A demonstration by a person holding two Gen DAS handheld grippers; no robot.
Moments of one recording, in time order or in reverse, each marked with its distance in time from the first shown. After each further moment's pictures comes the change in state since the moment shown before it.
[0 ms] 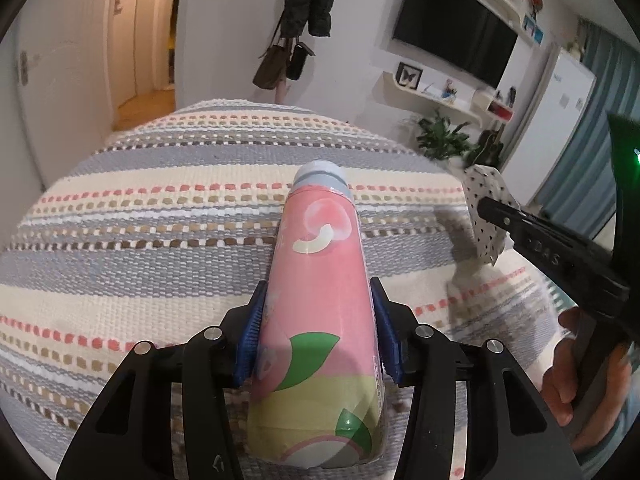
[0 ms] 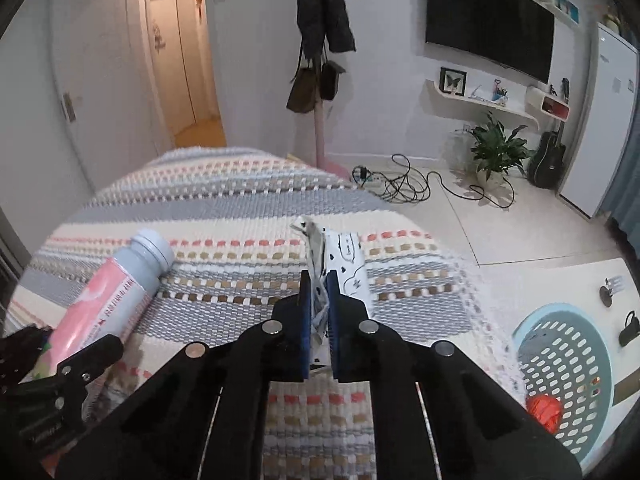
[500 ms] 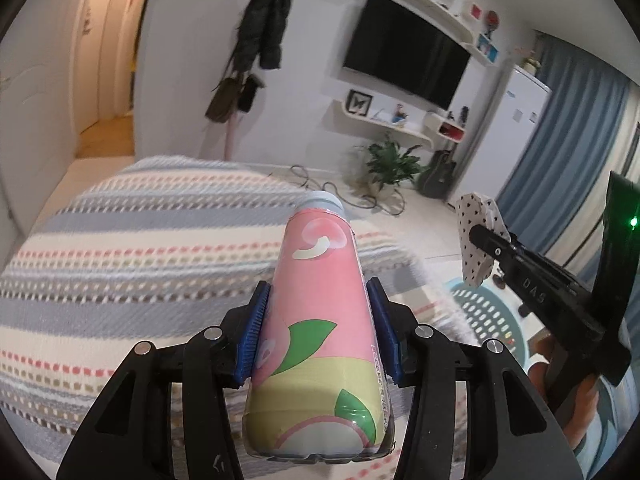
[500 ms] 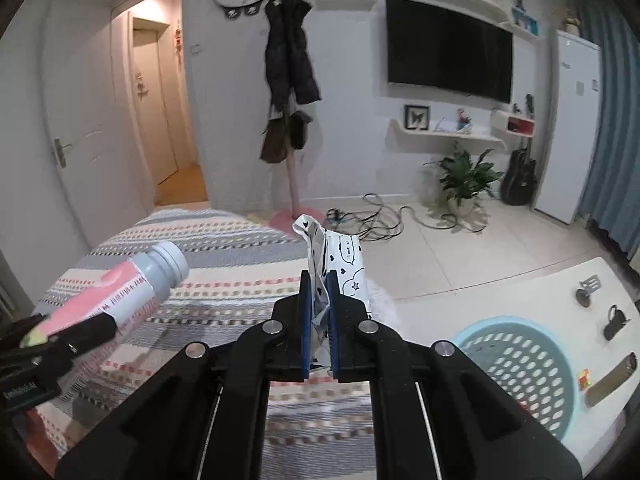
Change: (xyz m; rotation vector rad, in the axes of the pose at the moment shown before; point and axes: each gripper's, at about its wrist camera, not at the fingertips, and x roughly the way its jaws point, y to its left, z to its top) left arm -0.045 -0.060 0.025 0.071 -0.098 -0.145; right arm -0.092 -0.059 0.004 0.070 -0.164 -0.079
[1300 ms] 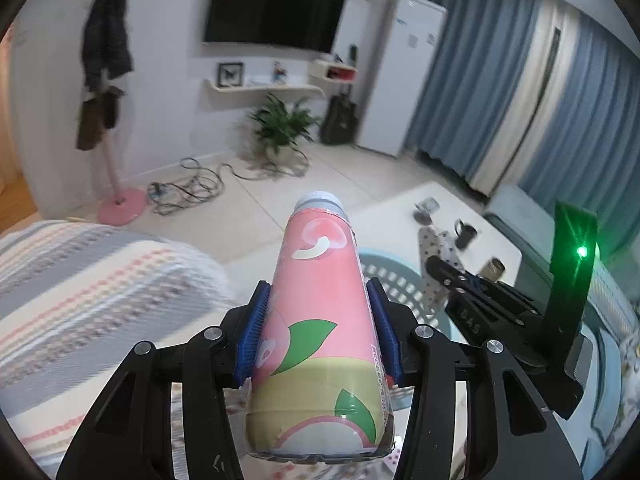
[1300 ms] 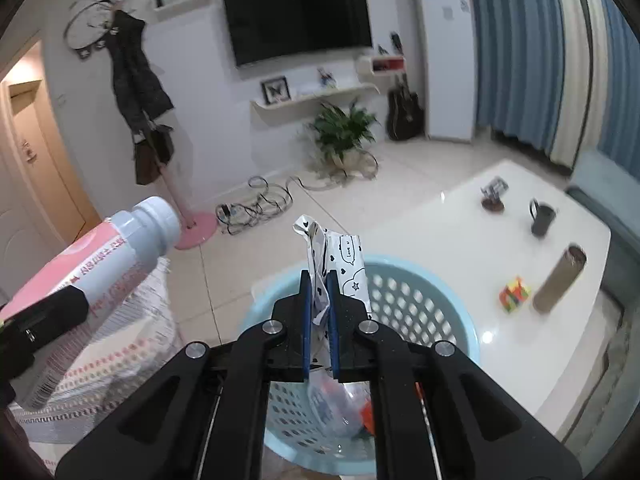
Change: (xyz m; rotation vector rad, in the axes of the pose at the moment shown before) left arm 0.093 -0.202 -0.012 0.312 0.162 -0.261; right arm -0.027 -0.203 -0.071 0.356 0.085 -0.295
